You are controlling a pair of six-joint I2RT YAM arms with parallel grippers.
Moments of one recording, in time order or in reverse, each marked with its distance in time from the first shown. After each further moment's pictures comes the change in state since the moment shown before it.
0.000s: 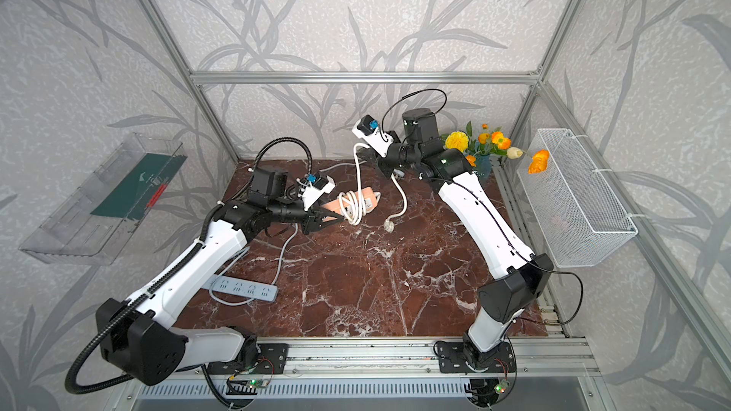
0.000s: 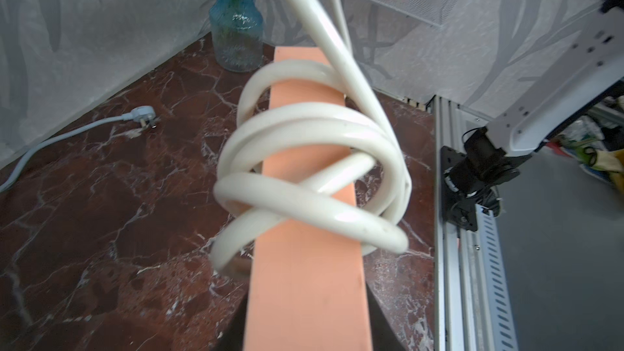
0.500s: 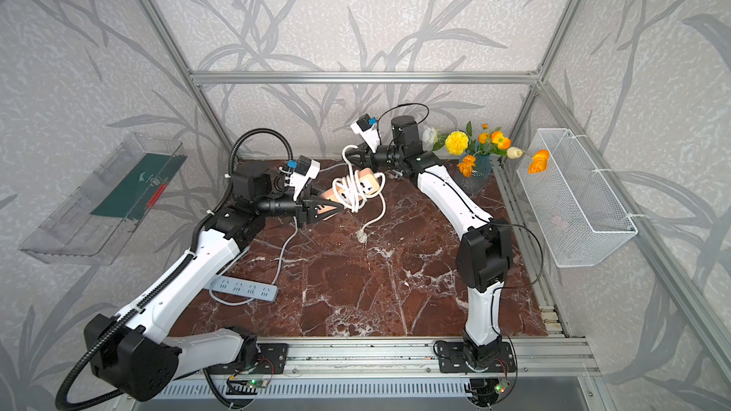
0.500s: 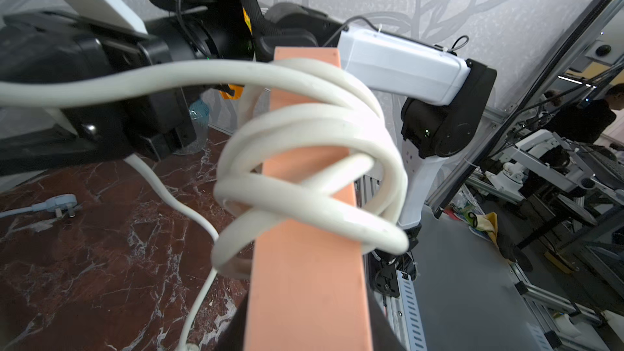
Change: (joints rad) left arm 0.024 -0.073 -0.072 0.455 0.199 -0.454; right arm -0.026 0.235 -0.123 0.474 -0.296 0.426
